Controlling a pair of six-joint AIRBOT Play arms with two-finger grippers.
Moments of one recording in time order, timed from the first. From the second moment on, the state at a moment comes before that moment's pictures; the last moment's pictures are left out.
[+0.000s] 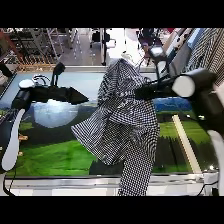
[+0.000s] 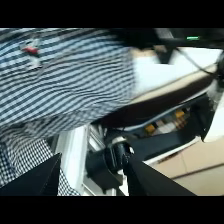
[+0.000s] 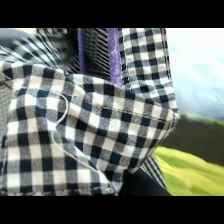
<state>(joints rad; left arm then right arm) -0.01 -1.80 1.80 0.12 -1.68 -0.99 0.38 -1.30 1.76 -1.58 1.29 1.65</state>
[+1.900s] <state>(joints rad) -0.08 -1.66 1.80 0.44 -1.85 -1.08 -1.46 -1.25 2.09 -2.07 0.92 1.92</state>
